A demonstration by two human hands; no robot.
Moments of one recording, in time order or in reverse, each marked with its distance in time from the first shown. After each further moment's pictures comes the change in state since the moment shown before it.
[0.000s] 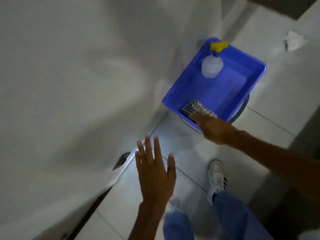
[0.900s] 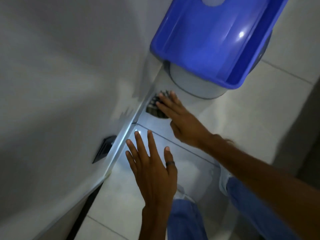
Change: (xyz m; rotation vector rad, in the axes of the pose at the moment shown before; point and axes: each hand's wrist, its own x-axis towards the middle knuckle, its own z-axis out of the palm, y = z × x) left_hand -0.015 -0.142 0.159 0.051 0.063 0.017; right_hand 0.065 -0.068 0.225 0.317 0.435 -0.083
